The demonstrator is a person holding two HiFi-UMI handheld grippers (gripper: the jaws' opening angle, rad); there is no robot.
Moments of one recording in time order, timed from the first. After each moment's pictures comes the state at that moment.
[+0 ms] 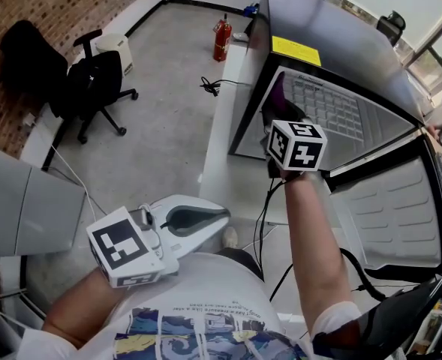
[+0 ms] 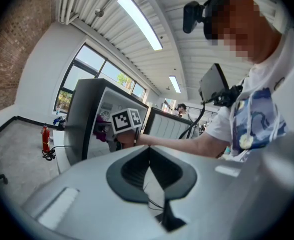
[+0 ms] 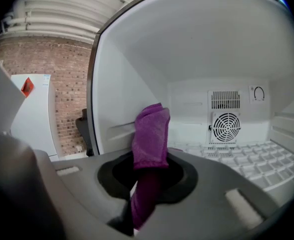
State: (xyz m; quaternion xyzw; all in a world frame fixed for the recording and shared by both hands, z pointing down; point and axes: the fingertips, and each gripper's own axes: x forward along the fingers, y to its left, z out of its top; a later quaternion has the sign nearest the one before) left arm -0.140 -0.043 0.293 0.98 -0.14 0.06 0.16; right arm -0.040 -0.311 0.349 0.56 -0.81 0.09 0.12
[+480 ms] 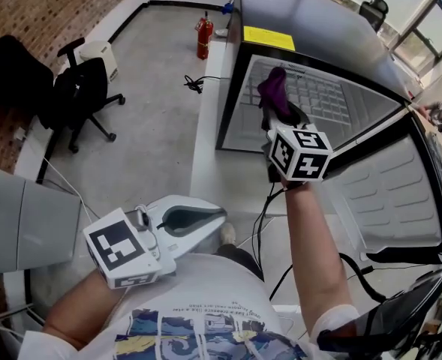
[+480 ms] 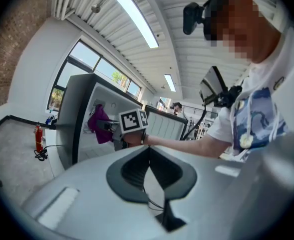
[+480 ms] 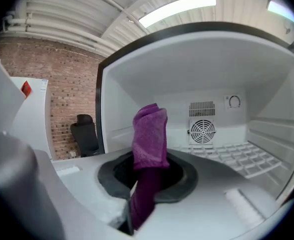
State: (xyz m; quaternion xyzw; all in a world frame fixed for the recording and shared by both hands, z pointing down) left arm -0.125 -0.030 0.294 0.98 -0.10 0.07 0.16; right arm 0.000 -0.272 0.330 0.59 -0.80 0.08 0.09
